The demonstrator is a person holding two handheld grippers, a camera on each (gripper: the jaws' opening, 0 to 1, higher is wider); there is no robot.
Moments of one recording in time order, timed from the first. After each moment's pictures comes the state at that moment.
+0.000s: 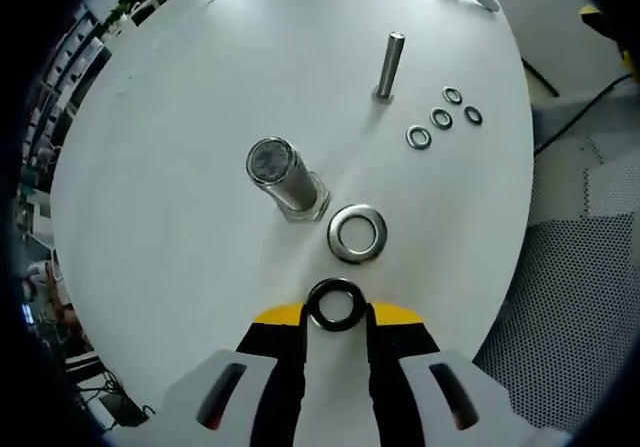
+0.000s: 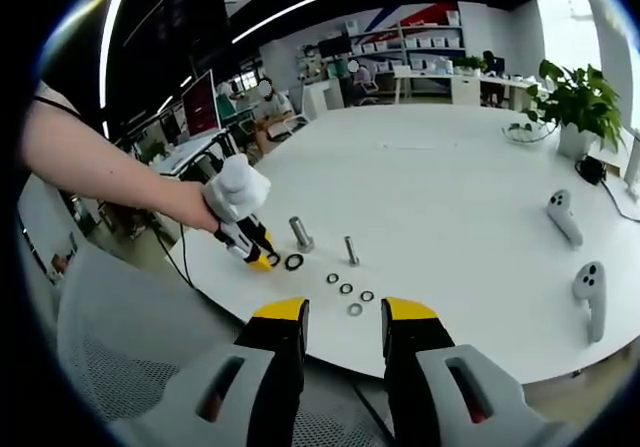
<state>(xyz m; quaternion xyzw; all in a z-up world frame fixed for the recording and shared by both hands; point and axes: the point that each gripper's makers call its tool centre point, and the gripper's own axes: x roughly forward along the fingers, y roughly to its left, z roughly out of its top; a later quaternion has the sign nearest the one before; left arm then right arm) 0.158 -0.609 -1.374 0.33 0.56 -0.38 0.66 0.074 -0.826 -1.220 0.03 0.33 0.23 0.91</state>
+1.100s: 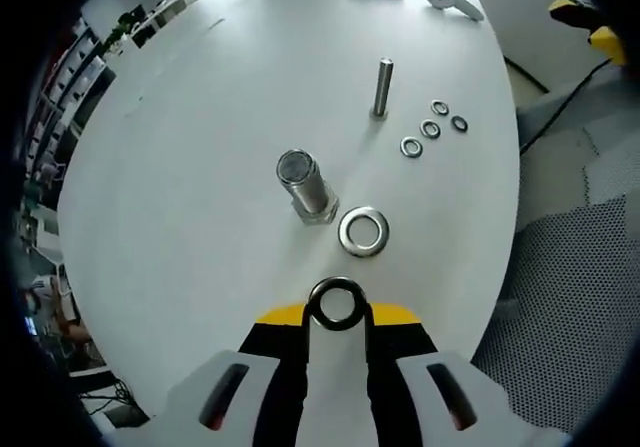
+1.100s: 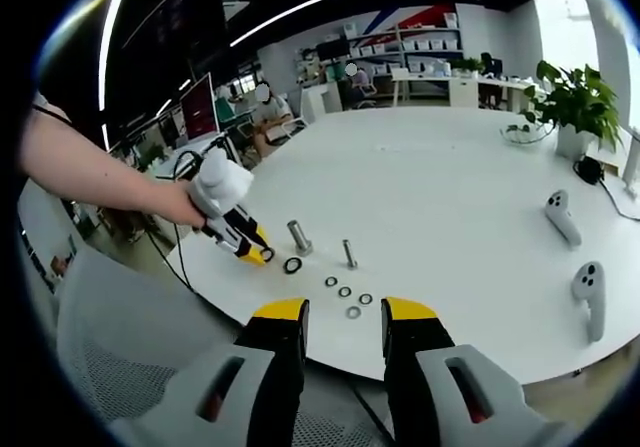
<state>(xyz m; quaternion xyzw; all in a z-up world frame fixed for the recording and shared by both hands) 0.165 -0.601 -1.348 0.34 0.51 -0.40 0.68 0.076 -0.828 -1.217 0.03 0.33 0.22 0.92</state>
